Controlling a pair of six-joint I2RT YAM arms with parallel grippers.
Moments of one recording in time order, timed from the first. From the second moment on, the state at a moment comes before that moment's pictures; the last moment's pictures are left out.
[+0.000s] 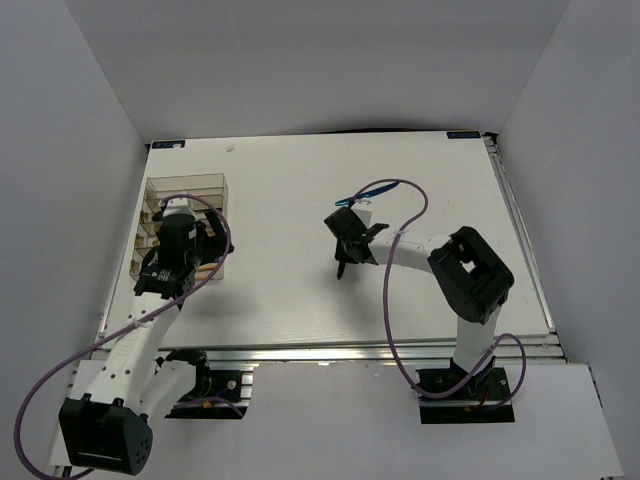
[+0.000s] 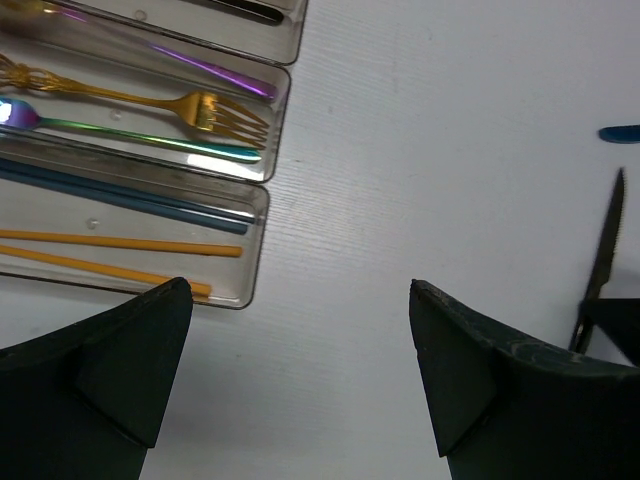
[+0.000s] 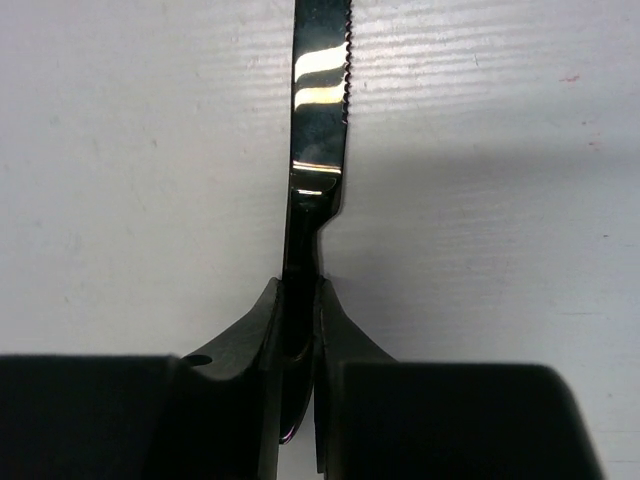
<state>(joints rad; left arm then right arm) -0.15 0.89 0.72 -0.41 -0.19 -0.39 0.79 1.89 1.15 -0.30 0.35 0.79</state>
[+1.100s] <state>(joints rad) -0.35 1.10 0.37 0.33 0.25 -1.00 0.81 1.59 0.86 -0.34 0.19 0.36</state>
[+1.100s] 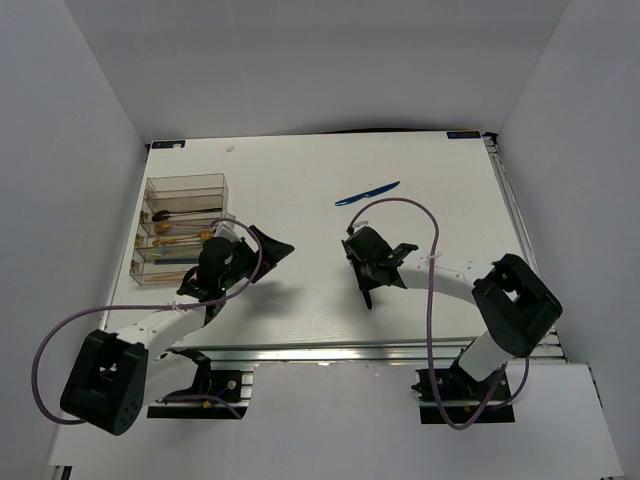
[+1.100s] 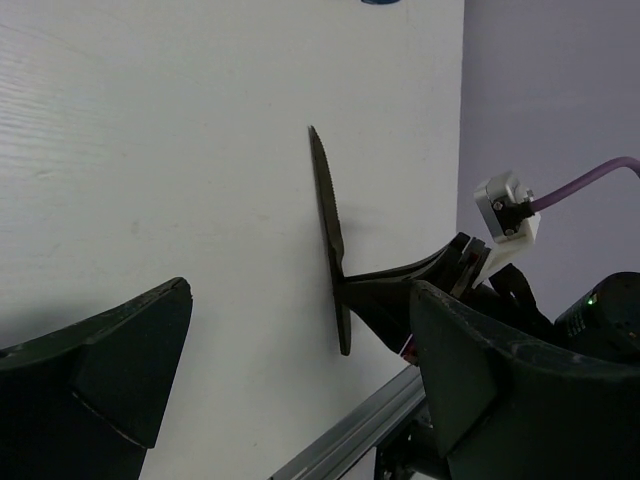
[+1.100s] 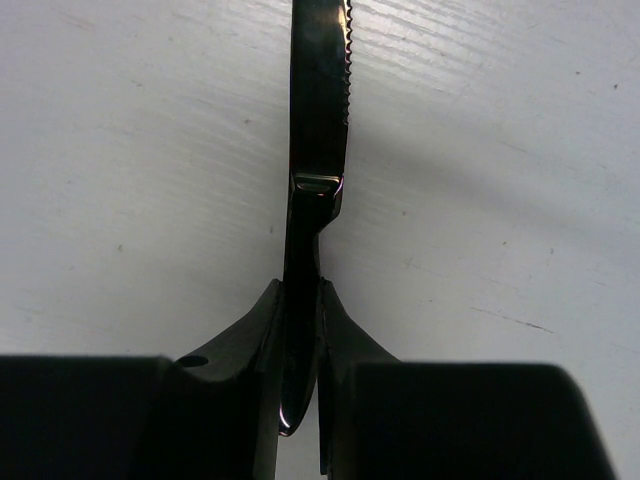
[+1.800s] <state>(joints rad) -0.59 1.42 0.40 0.69 0.16 -1.12 0.83 1.45 0.86 -0.35 0.06 0.37</state>
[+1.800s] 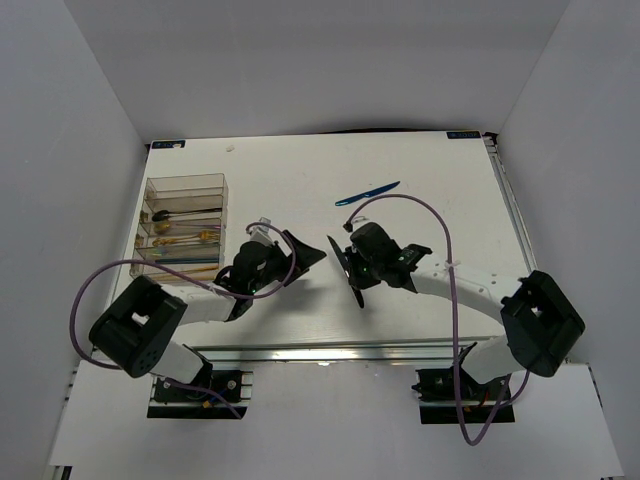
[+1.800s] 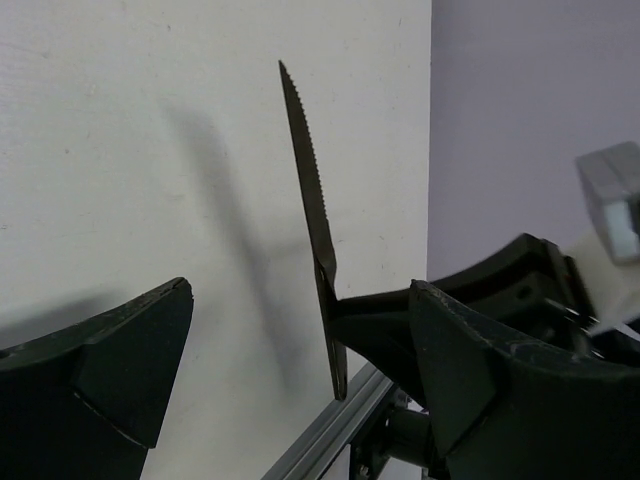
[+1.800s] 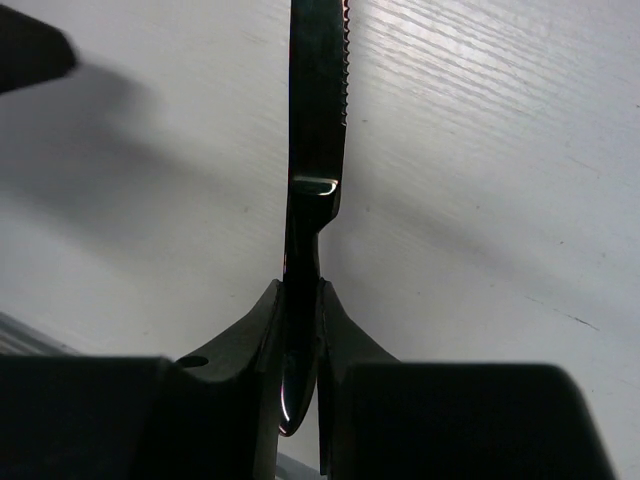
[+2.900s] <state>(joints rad) -0.42 1.02 0.84 -0.34 -0.46 -0.78 1.13 1.74 1.36 -0.72 0.47 0.81</state>
